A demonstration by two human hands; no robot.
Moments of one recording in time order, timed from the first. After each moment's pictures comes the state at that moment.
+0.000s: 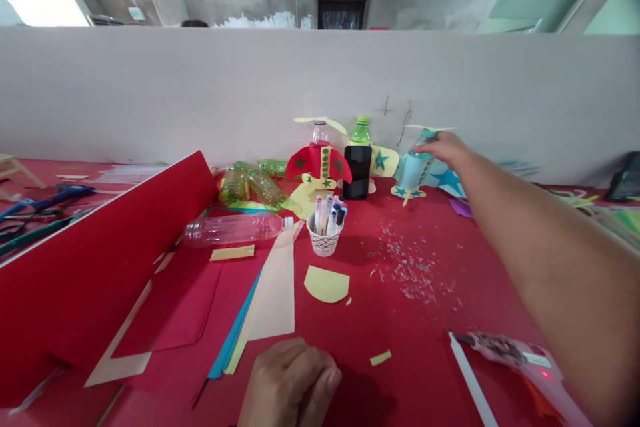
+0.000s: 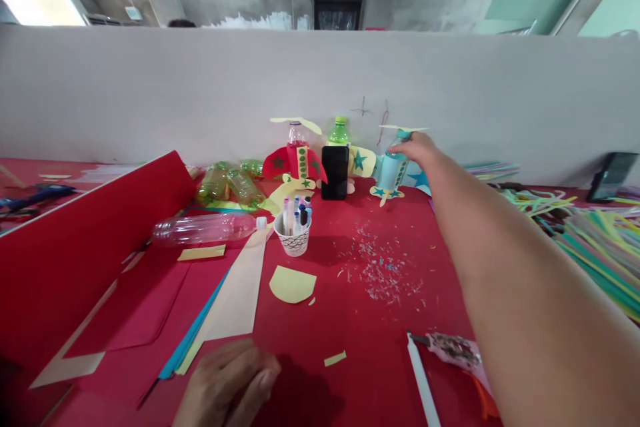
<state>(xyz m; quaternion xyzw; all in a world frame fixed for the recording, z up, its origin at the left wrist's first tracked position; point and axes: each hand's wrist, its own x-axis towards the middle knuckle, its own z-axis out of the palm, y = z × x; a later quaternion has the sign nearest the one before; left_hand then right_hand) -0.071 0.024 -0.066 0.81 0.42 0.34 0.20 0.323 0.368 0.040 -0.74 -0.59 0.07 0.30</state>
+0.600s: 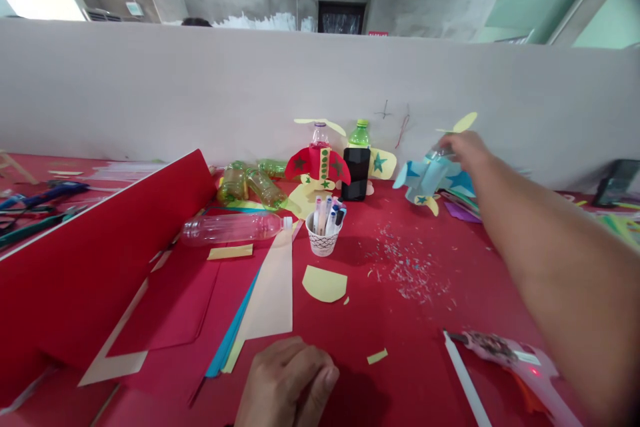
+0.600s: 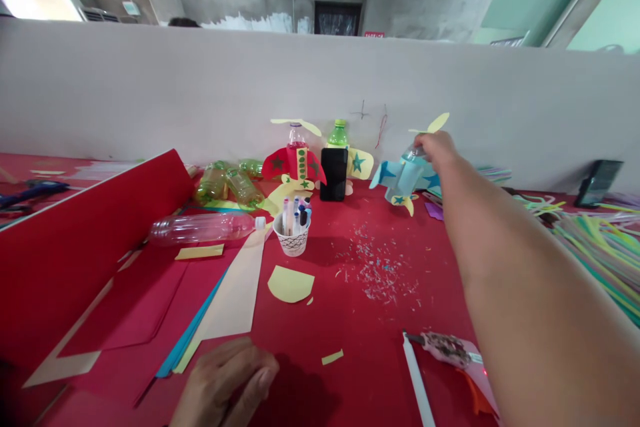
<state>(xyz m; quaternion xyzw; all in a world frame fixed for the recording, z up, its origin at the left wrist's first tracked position) -0.071 0.024 -0.063 0.82 0.43 0.34 0.19 0.335 0.346 0.062 -0.80 -0.48 0.10 0.35</state>
